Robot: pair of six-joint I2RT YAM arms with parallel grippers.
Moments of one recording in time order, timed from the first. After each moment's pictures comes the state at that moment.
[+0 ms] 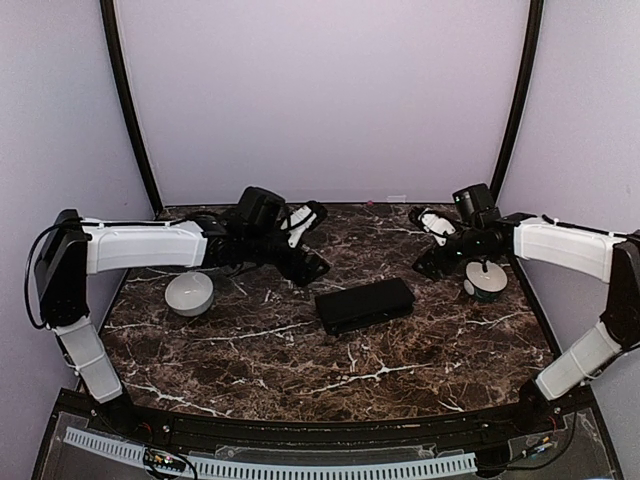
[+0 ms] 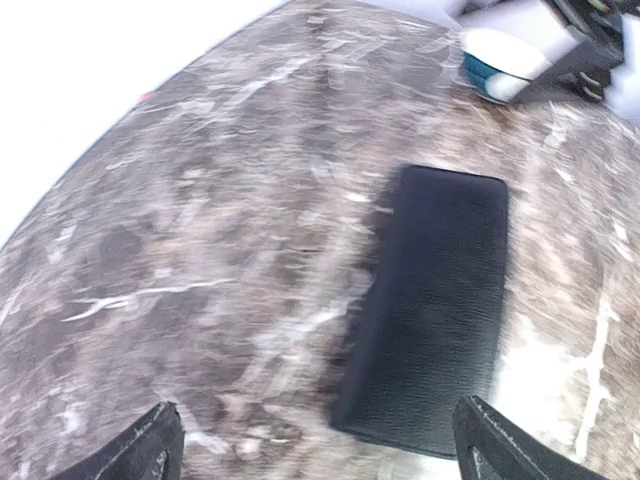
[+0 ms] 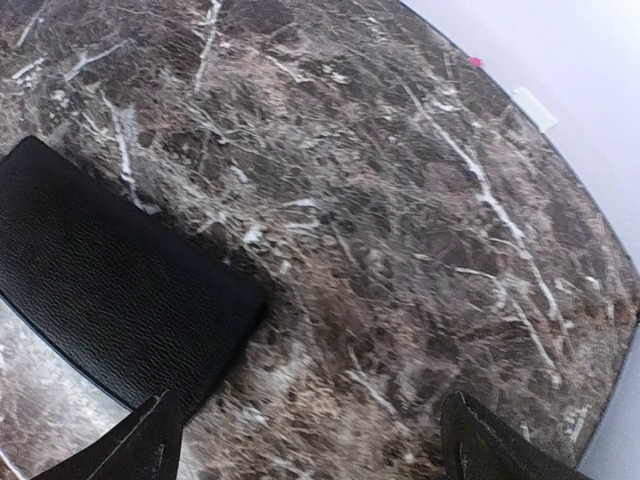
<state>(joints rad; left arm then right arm) -0.79 1.75 1.26 -0.16 0.11 0.13 0.40 1.44 0.98 -0.35 -0.09 -0.46</state>
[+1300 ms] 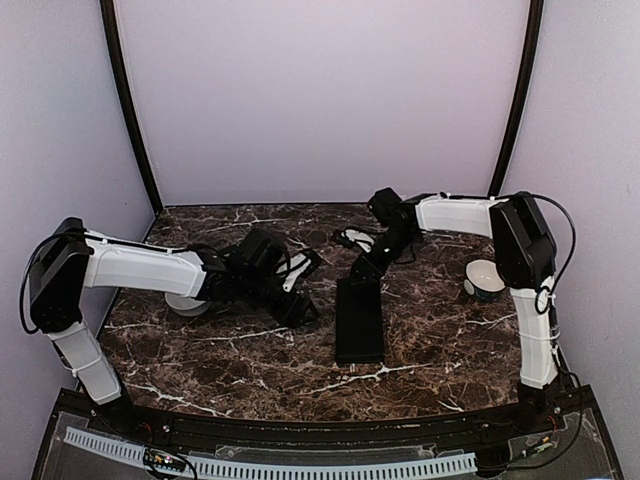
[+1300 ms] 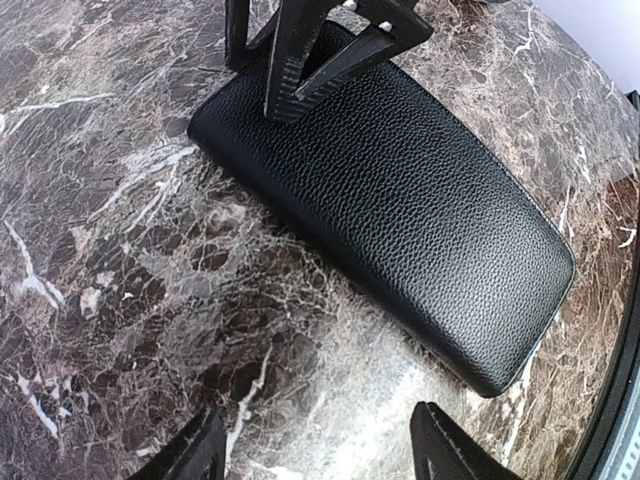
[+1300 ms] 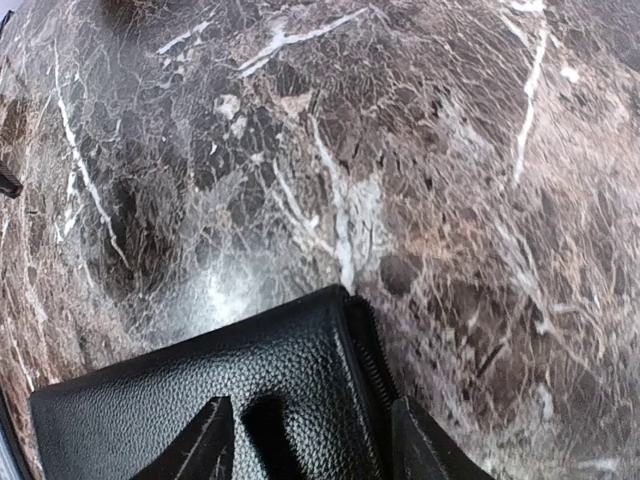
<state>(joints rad) -0.86 1.71 1.04 -0.18 0.17 -0.12 0.56 2.20 1.71 -0.74 -0.54 -0.44</state>
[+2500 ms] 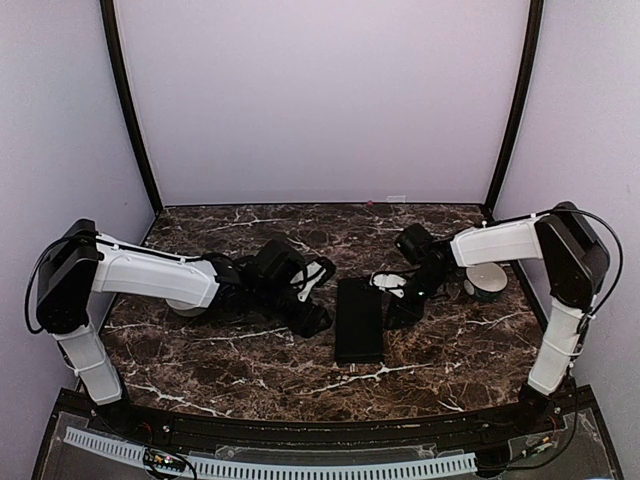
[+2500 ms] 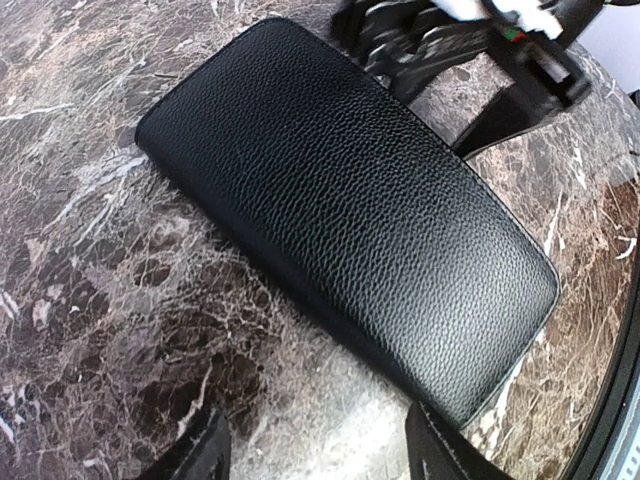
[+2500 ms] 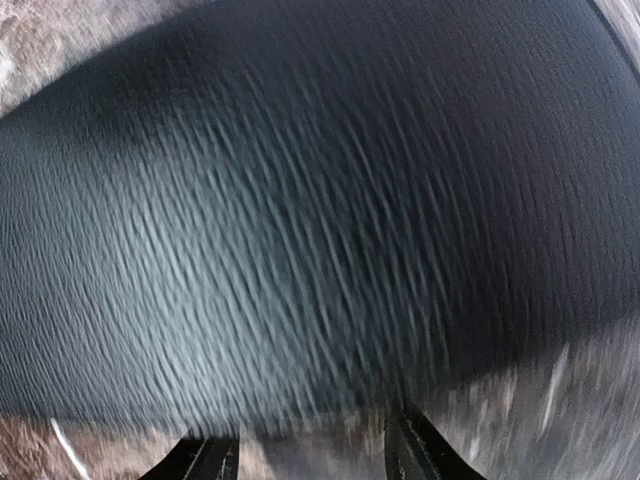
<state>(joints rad) -0.96 1.76 1.08 -0.16 0.09 -0.19 0.59 1.82 1.09 -0.58 -0.33 -0.62</state>
